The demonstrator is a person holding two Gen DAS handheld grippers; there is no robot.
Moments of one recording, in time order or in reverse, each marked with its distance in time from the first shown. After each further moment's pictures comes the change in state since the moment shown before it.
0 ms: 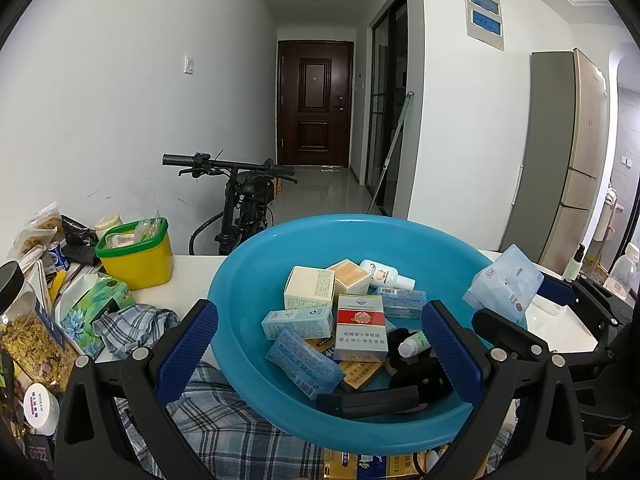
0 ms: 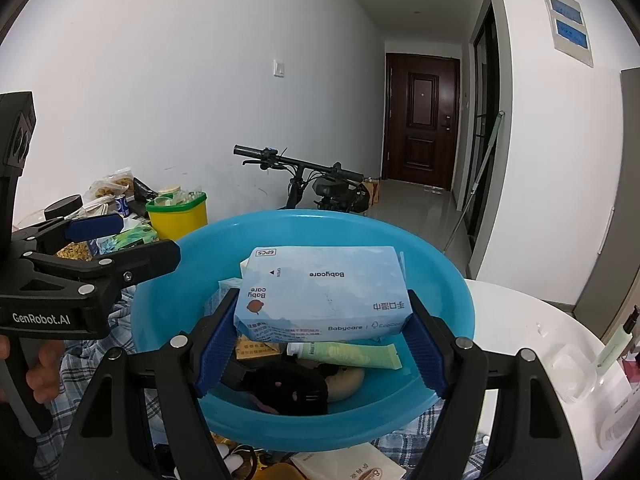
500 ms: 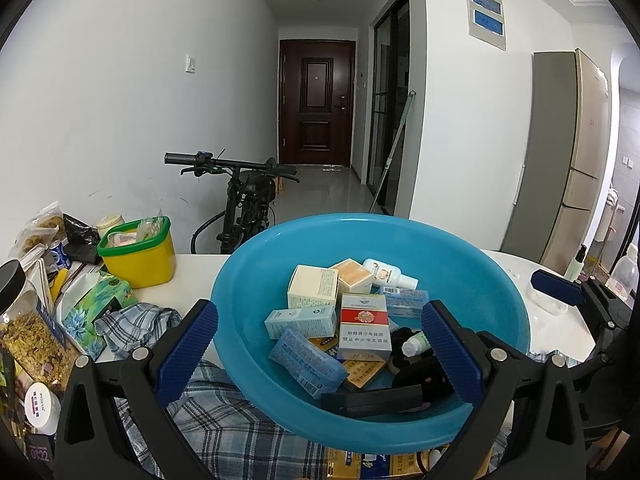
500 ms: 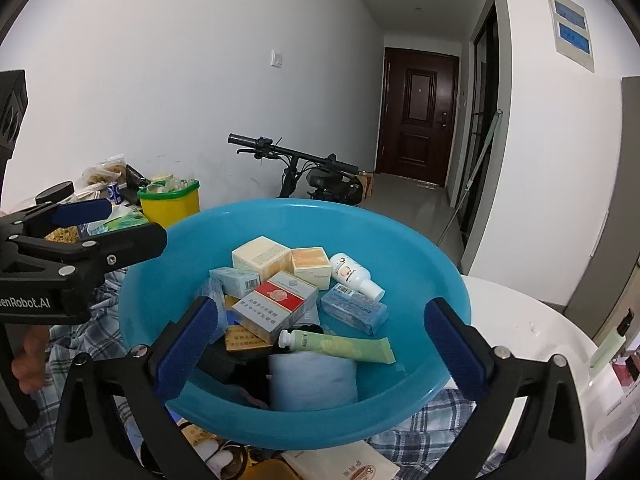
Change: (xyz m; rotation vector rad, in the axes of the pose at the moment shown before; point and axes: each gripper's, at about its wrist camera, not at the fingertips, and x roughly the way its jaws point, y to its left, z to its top) left arm 0.000 0.002 0.000 -0.005 0.004 0.004; right arm 0.005 0.002 -0.001 -0.023 0.033 -0.033
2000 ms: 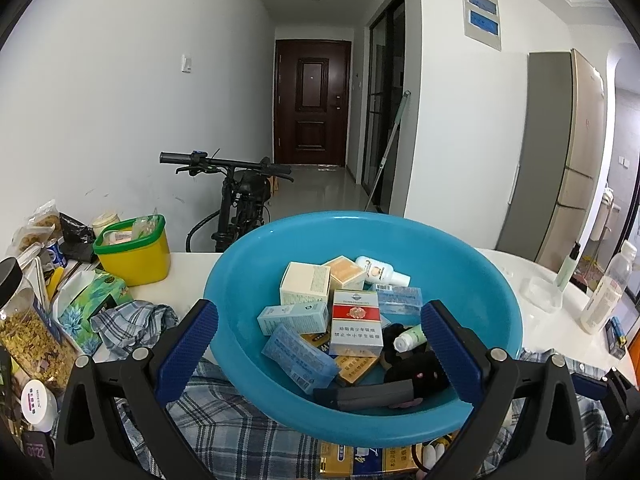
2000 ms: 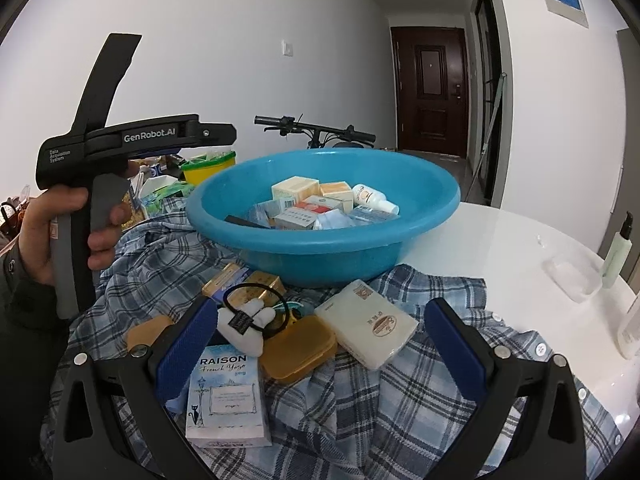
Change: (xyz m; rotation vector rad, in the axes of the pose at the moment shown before) left arm -0.003 -0.006 -0.006 0.012 0.000 -0.015; right arm -0.075 -0.004 -0.087 0.077 0.059 0.118
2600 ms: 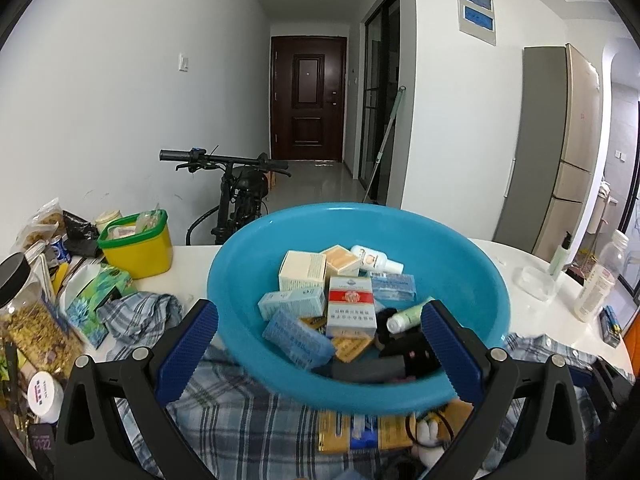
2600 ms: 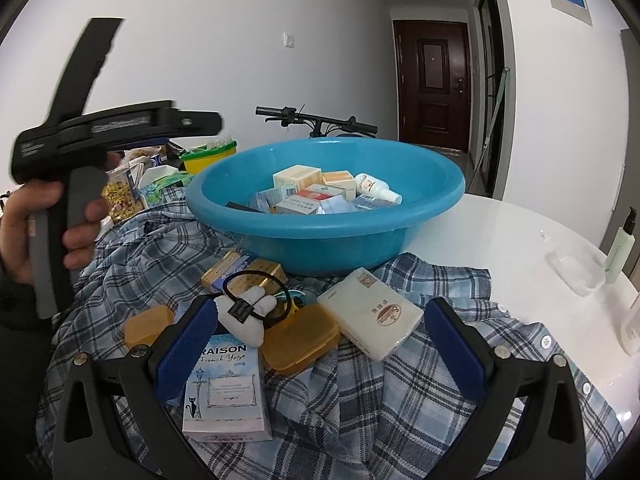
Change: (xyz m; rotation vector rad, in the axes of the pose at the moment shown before) left arm -0.025 0.001 -0.011 0.006 0.016 -0.014; right arm 0.006 0.001 -0.007 -0.004 0.028 0.009
